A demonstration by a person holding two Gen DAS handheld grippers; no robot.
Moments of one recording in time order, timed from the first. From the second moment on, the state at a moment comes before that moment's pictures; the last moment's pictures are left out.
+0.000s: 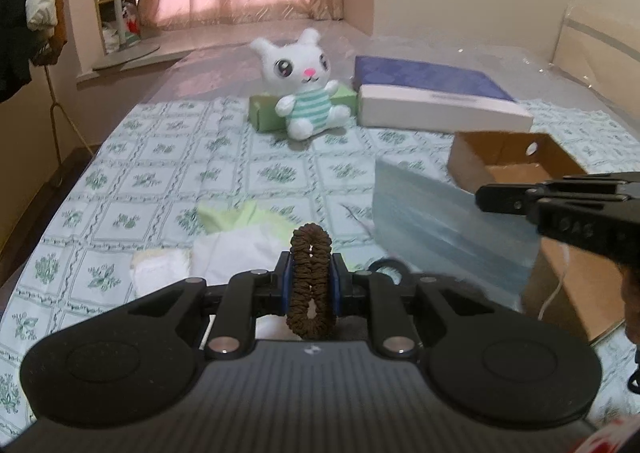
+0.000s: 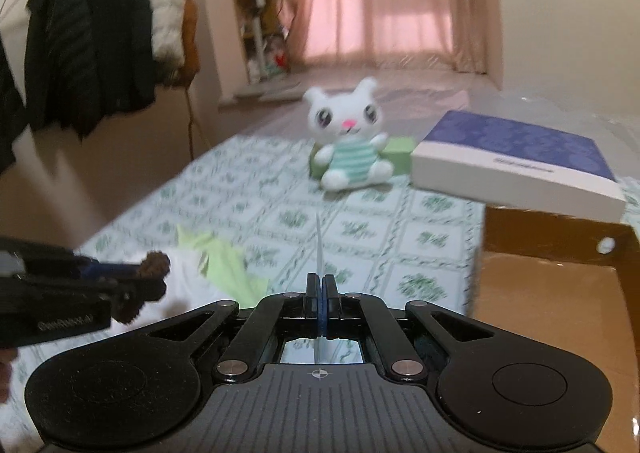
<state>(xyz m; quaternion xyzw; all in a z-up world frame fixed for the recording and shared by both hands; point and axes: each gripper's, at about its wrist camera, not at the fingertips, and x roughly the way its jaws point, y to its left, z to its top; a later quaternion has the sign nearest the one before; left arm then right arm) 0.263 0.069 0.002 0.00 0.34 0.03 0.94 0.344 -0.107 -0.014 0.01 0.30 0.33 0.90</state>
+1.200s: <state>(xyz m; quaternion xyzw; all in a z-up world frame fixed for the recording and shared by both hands) 0.223 0.080 -0.010 -0.04 0.35 0.02 0.94 0.276 -0.092 -0.071 -0.04 0.44 0.20 0.88</state>
